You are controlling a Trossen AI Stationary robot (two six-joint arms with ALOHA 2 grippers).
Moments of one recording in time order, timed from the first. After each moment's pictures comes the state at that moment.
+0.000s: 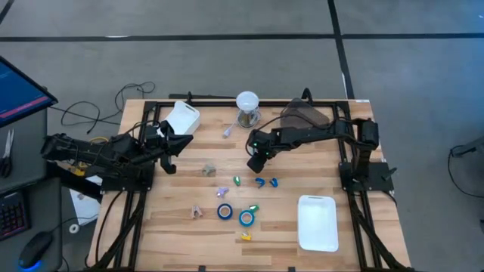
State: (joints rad) left arm -0.14 0.55 0.39 0.41 -0.45 -0.19; right arm -0.17 1.89 1.18 -0.46 0.04 0.43
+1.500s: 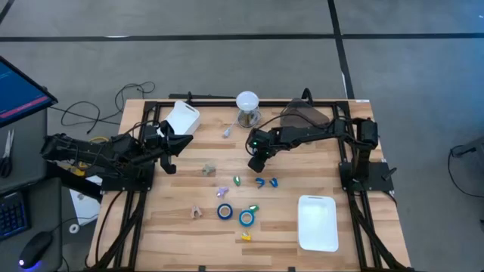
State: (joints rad) left arm -0.14 0.55 0.39 0.41 -0.45 -0.19; right arm -0.19 1.91 1.18 -0.44 0.05 0.33
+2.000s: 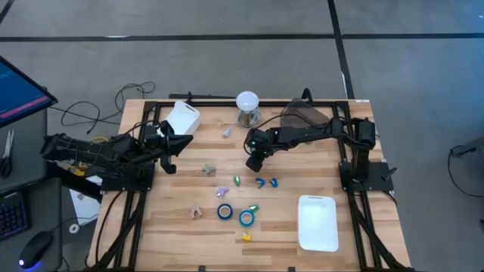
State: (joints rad) left arm -0.14 0.55 0.39 0.41 -0.45 -0.19; right arm -0.19 1.95 1.18 -0.42 0.07 0.32
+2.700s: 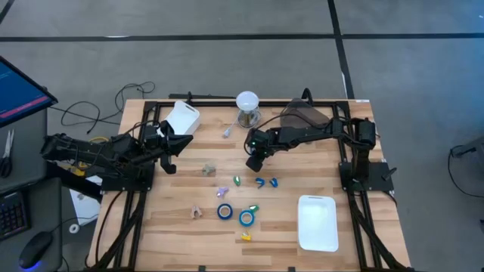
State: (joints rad) left arm -0.14 0.55 0.39 0.41 -0.45 -0.19; right arm -0.19 1.95 1.17 -0.41 0.09 0.32
